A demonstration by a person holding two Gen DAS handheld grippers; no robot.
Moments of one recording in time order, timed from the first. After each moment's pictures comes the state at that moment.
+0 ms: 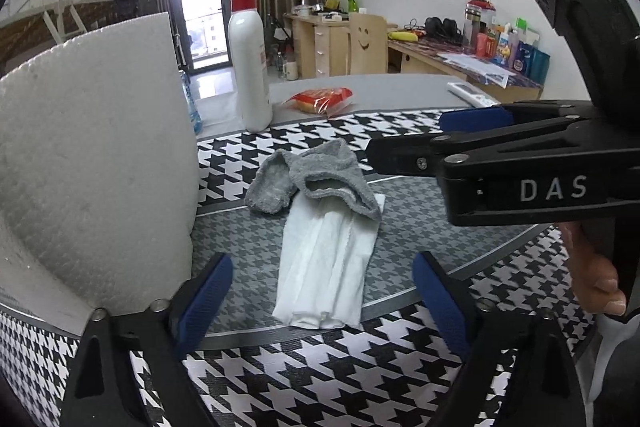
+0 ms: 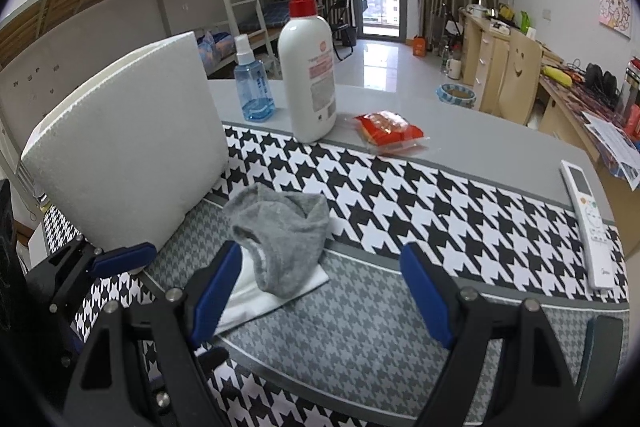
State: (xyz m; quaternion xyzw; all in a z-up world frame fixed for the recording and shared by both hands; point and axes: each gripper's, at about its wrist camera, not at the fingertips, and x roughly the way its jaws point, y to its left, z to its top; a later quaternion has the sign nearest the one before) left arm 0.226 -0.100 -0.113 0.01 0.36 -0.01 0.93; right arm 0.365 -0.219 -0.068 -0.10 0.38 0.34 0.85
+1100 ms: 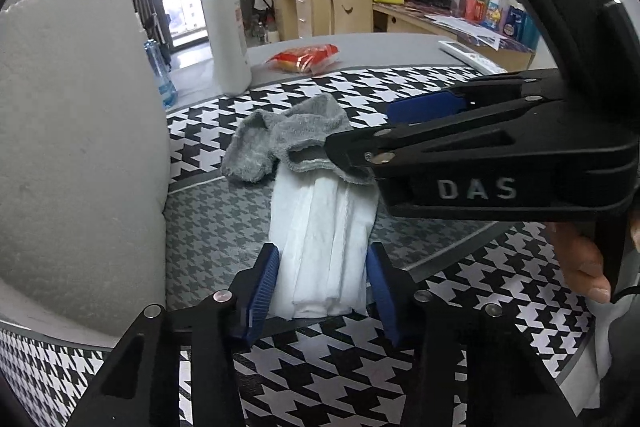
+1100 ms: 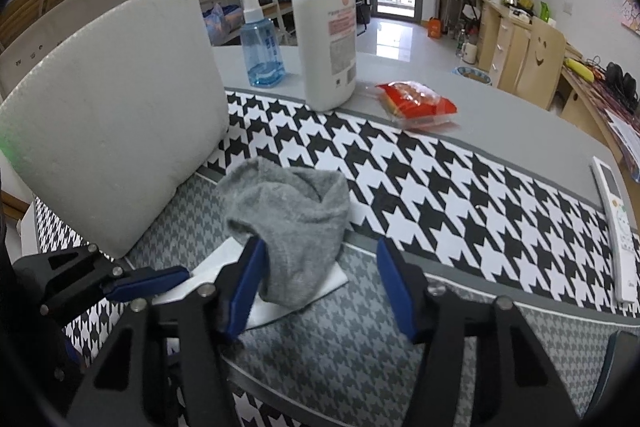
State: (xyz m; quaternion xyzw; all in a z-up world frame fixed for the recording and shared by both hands) left arm 0.233 -0.101 -0.129 0.02 0.42 -0.04 0.91; right arm 0.379 -0.191 -0.099 -0.13 0.41 0.36 0.83
